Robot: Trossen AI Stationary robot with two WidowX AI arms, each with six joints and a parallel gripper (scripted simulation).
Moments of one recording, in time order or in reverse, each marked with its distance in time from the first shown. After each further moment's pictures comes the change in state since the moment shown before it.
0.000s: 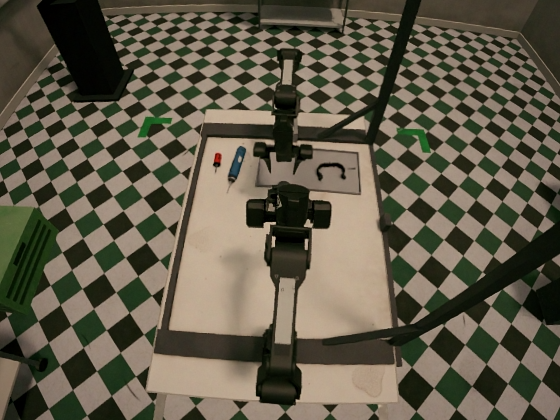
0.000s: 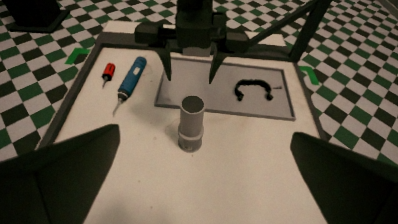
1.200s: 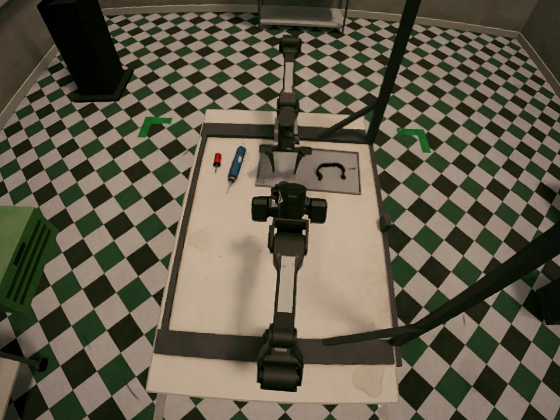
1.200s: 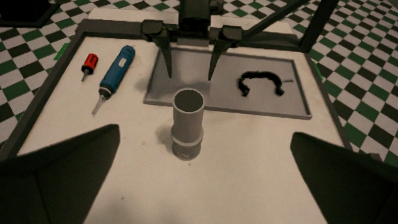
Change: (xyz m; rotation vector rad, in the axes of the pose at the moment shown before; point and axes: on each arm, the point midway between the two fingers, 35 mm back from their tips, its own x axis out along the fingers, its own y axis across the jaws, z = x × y) left arm 0.089 -0.005 -0.035 0.007 0.011 -0.014; right arm 0.053 0.008 -0.100 -0.003 -0.521 0.001
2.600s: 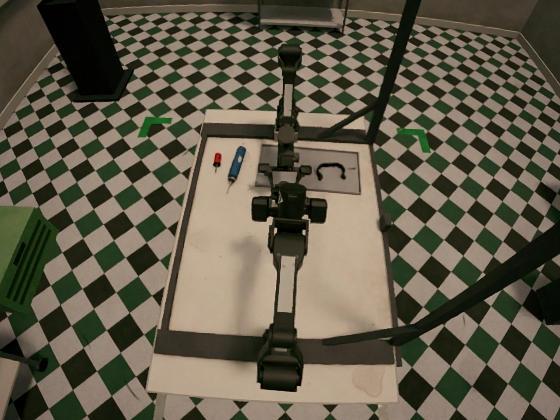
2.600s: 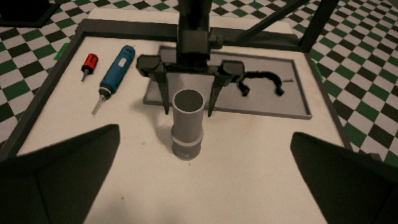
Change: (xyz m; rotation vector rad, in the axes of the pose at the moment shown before) left arm 0.000 0.000 0.000 0.000 0.000 0.000; right arm 0.071 0.001 0.026 0.000 -0.154 -0.001
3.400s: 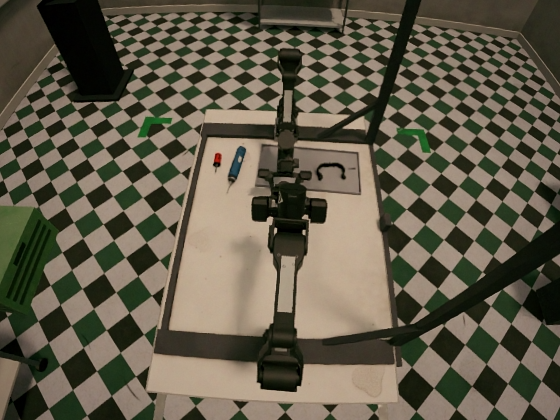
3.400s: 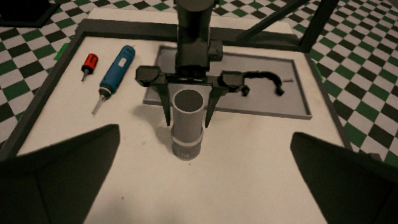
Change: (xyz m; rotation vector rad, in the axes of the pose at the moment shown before) left arm 0.000 0.000 0.000 0.000 0.000 0.000; right arm 0.018 0.000 -0.001 0.000 0.002 0.000
